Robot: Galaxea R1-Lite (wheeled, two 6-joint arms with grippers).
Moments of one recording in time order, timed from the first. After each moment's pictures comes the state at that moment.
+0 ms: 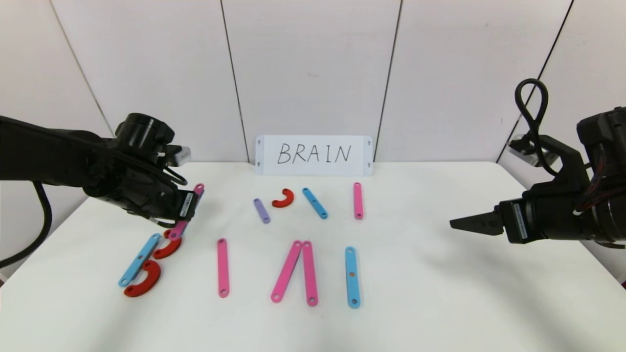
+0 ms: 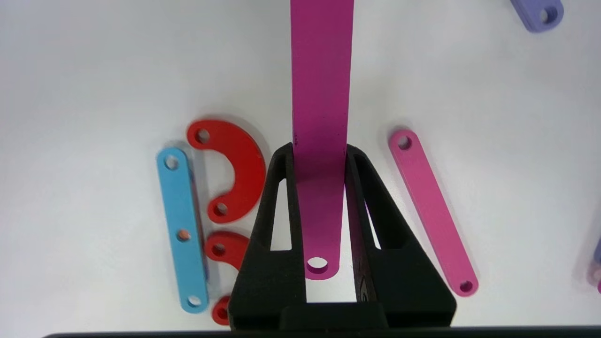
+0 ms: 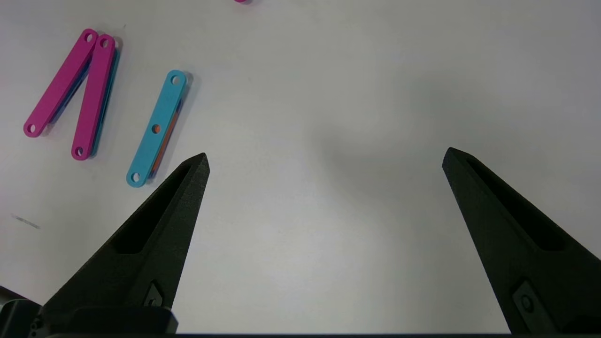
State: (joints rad) left arm -0.14 1.85 -1.30 0.34 0.03 0.01; right arm 0.19 1.49 -0.95 0.20 0.22 0.01
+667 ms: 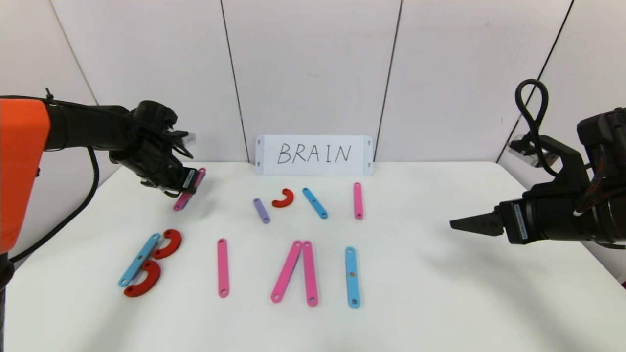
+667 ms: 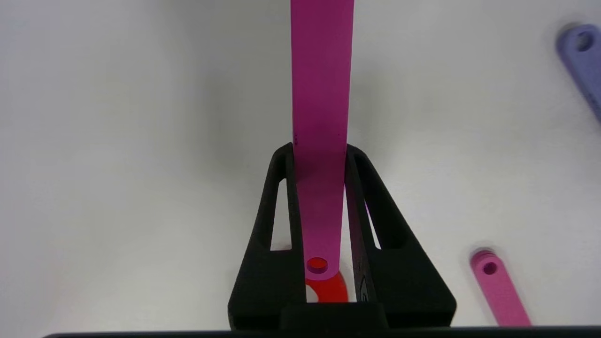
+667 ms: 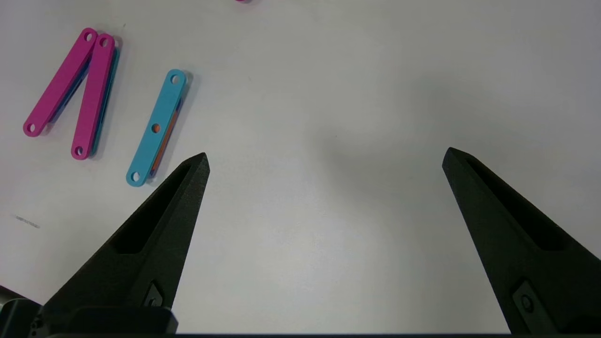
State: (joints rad) left arm -0.01 2.21 -1.86 0.61 -0.07 0.18; right arm 0.19 1.49 -0.95 0.20 0.22 0.01
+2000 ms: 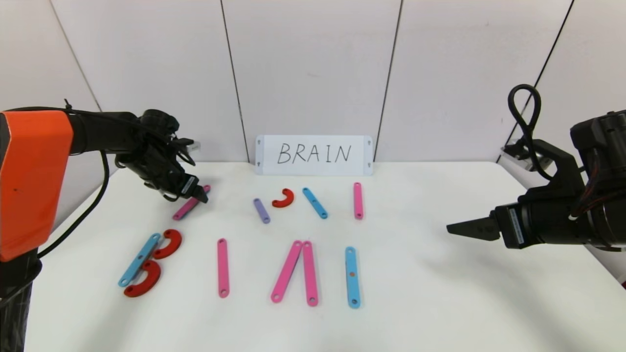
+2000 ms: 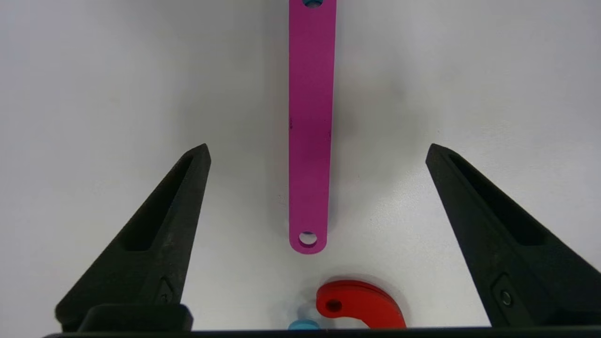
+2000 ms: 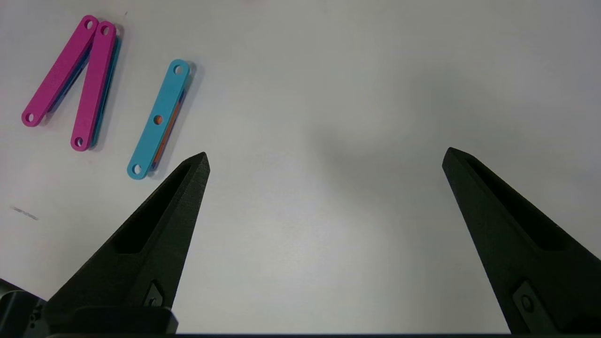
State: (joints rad) left arm 0.01 2.29 -1.98 0.68 -0.08 0.29; right arm 0.21 1.50 -0.94 0.20 0.21 0.00
